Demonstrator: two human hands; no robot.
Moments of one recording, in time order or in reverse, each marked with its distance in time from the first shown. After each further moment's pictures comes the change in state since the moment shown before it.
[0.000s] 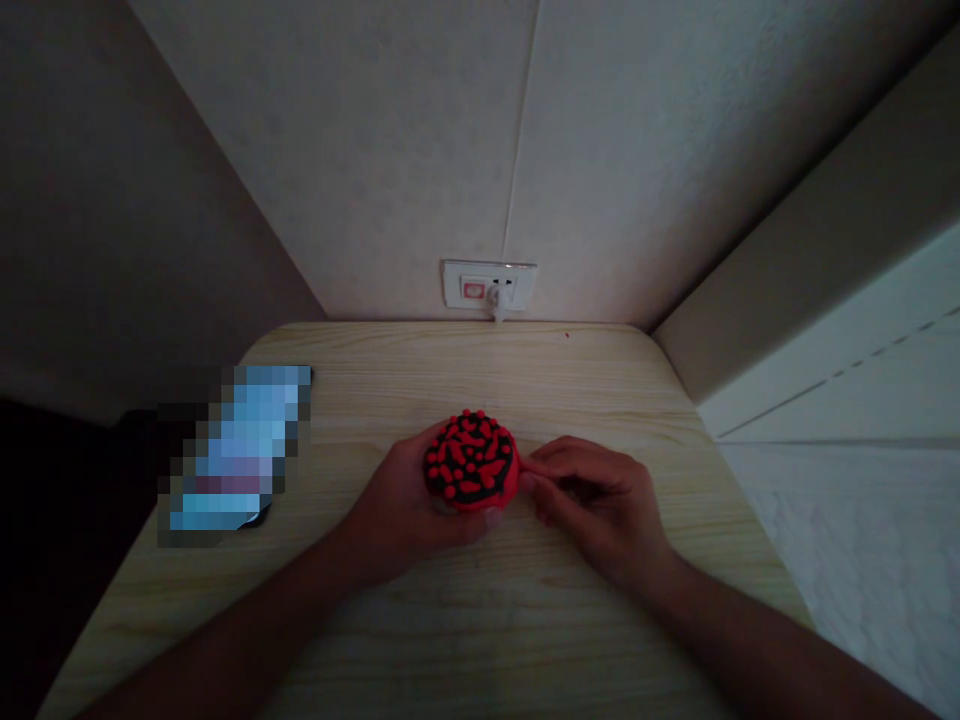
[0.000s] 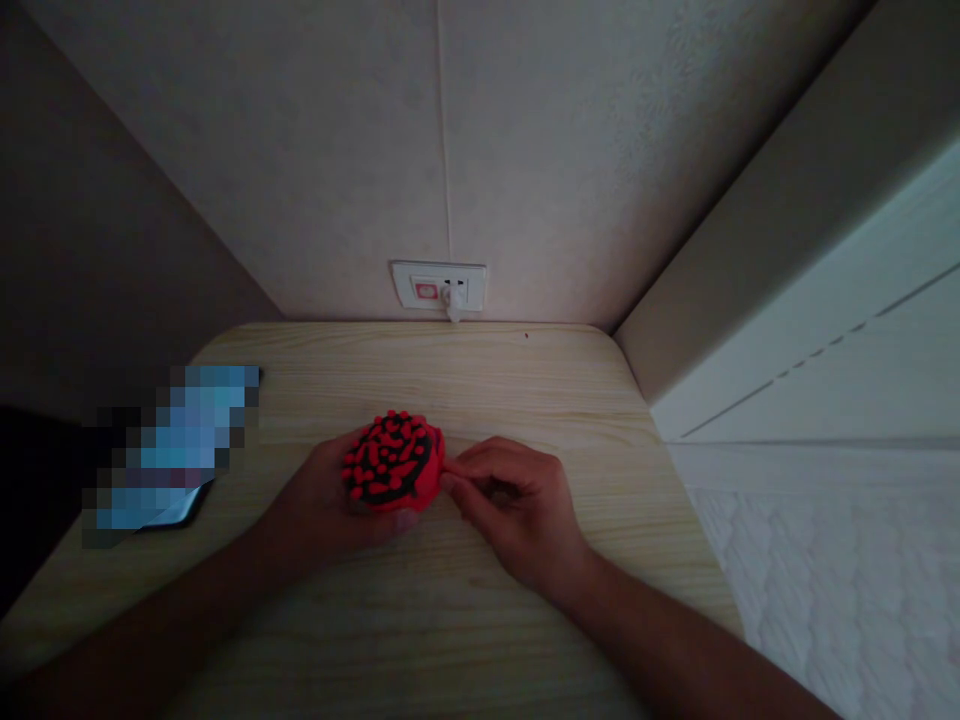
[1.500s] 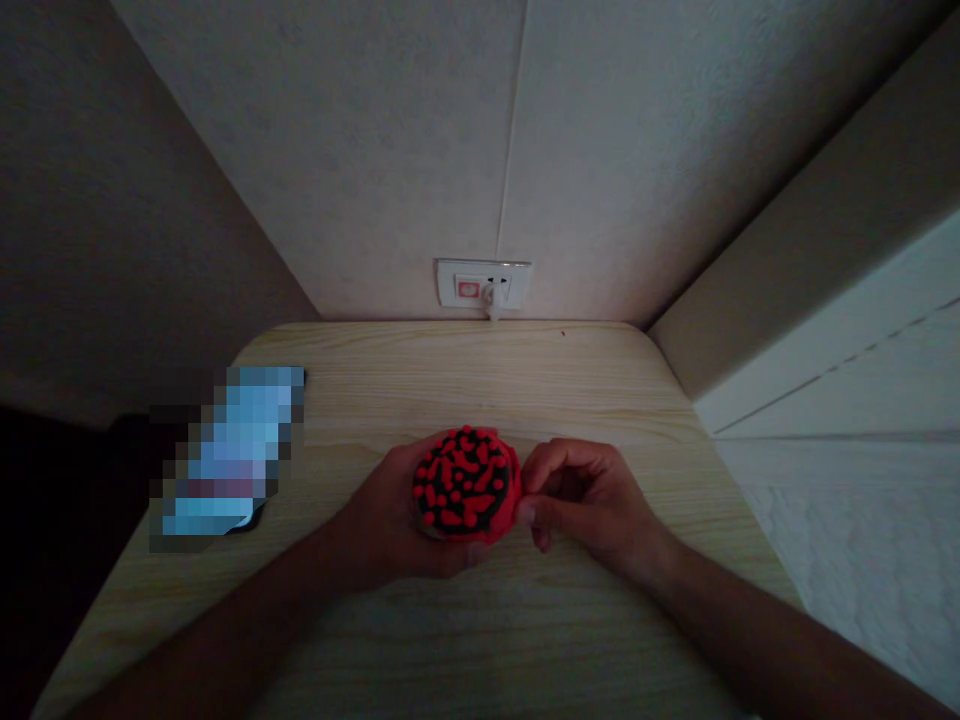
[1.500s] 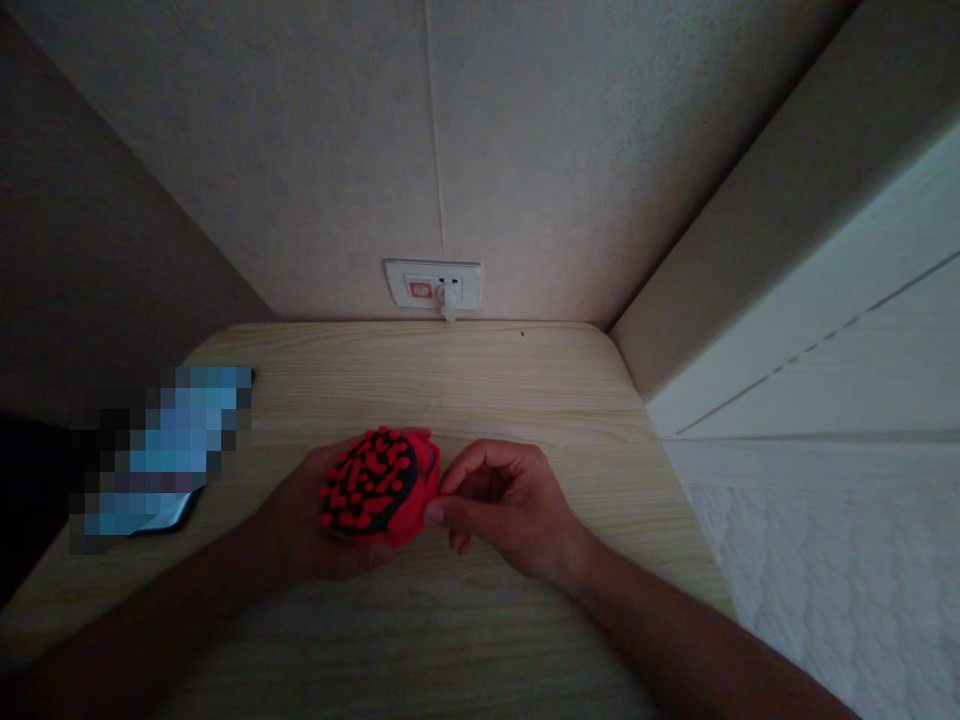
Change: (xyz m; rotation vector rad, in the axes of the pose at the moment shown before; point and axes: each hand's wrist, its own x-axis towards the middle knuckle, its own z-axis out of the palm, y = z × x) left_hand -0.005 -0.016 -0.011 0.001 -0.172 0.096; right_hand 0.009 -0.003 0.000 0.579 -0.138 0.446
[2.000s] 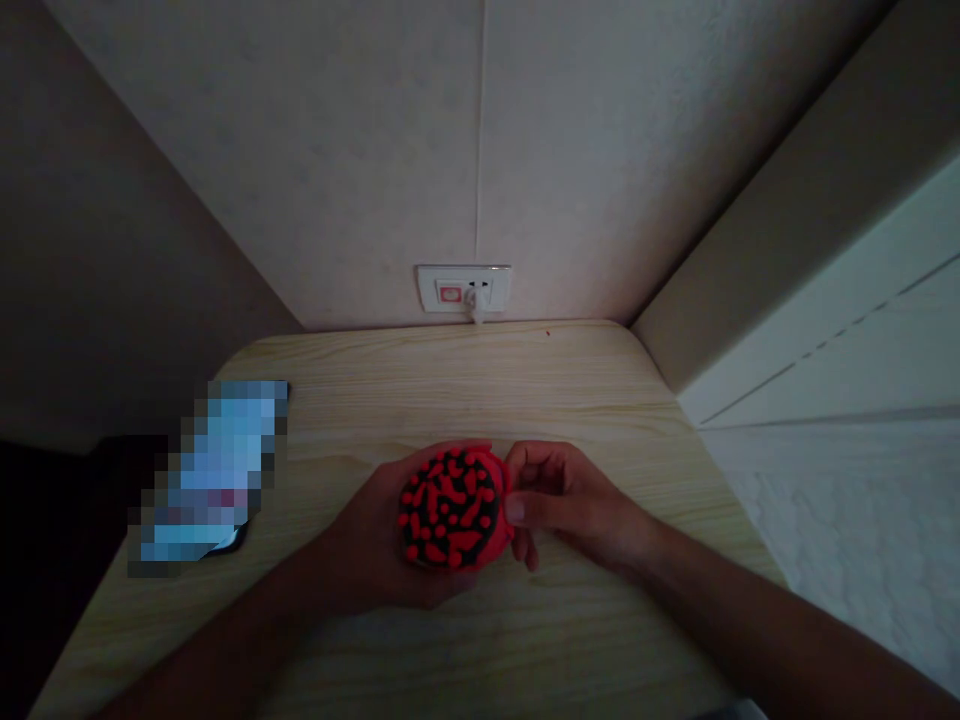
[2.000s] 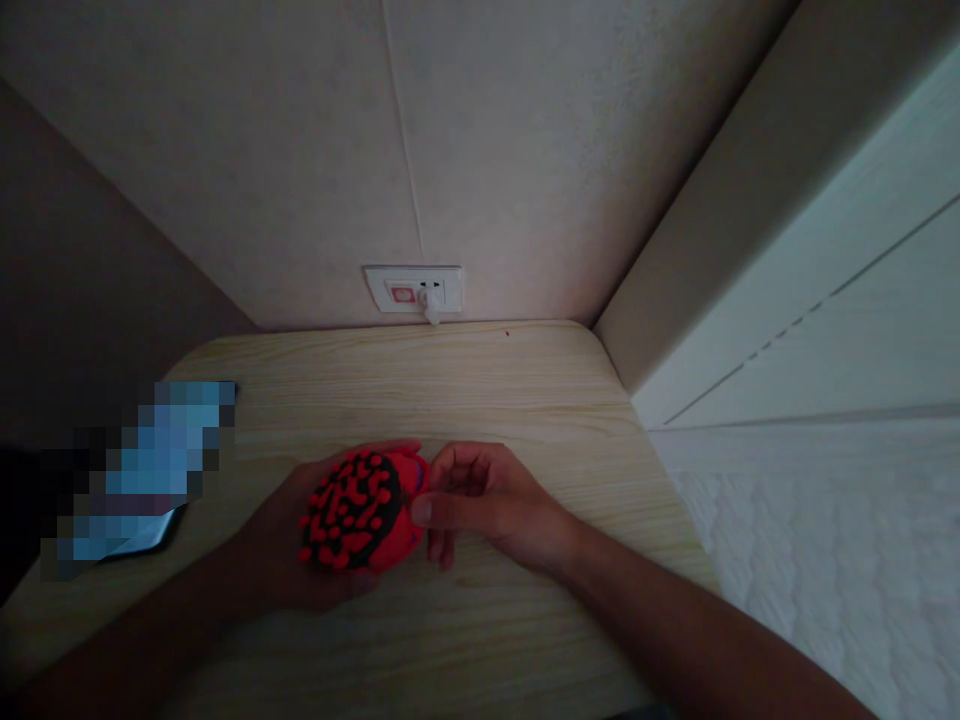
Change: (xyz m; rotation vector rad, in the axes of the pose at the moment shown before) left_hand -0.002 0.002 0.000 0.043 -0.039 0.044; right_hand 0.005 0.004 -0.004 0.108 -0.139 0.194
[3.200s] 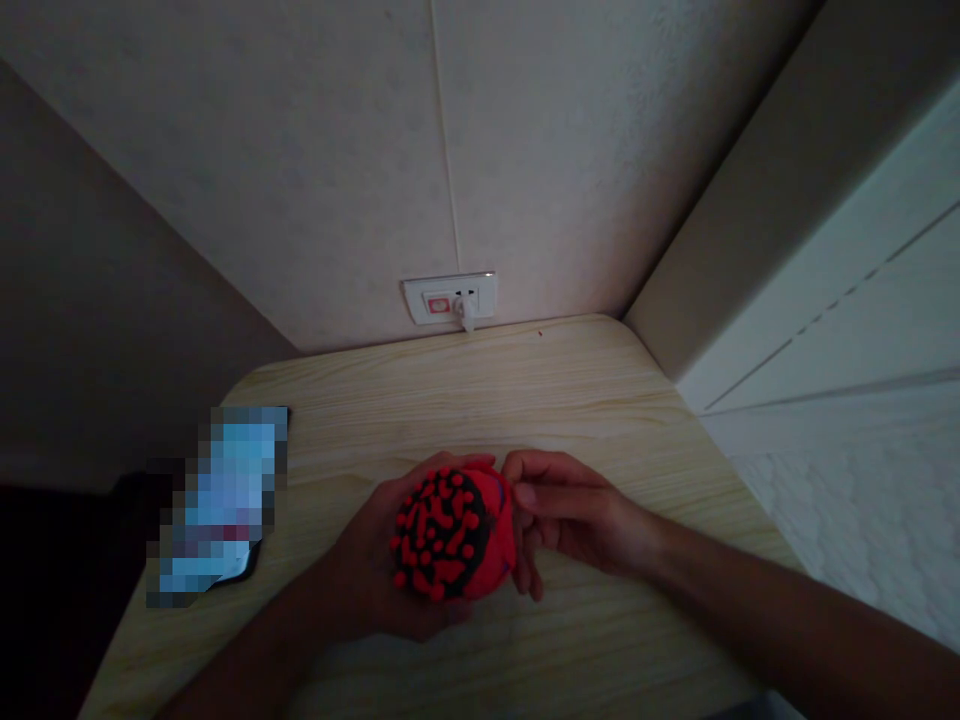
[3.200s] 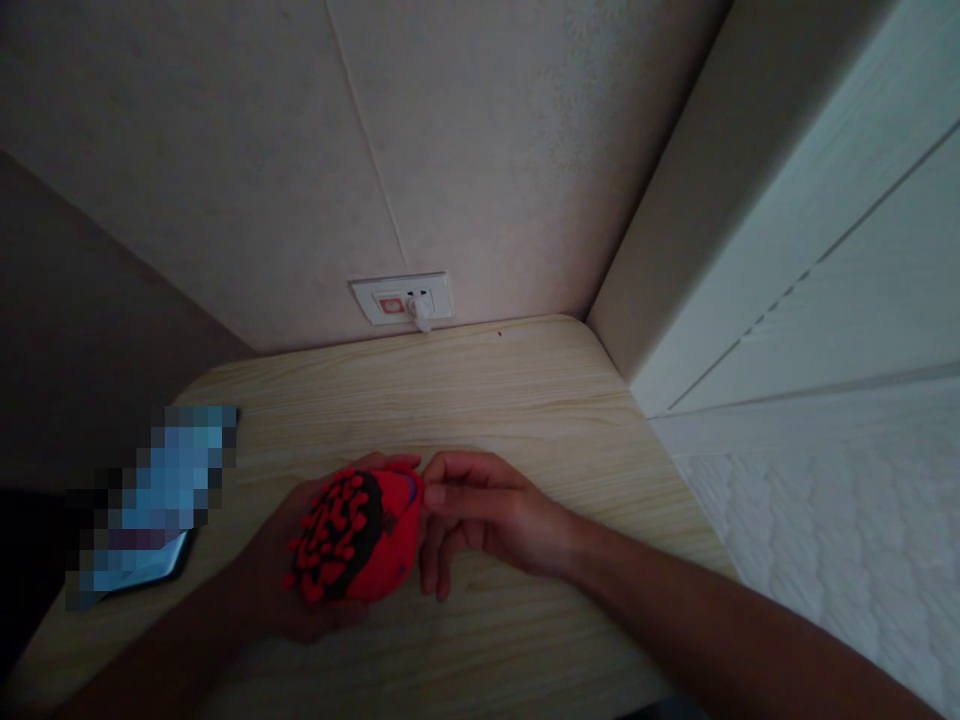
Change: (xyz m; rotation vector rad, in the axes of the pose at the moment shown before) left_hand -0.005 -0.004 -0.005 0.085 -0.022 0.069; right_hand -0.004 0.003 0.001 0.237 -0.206 0.008
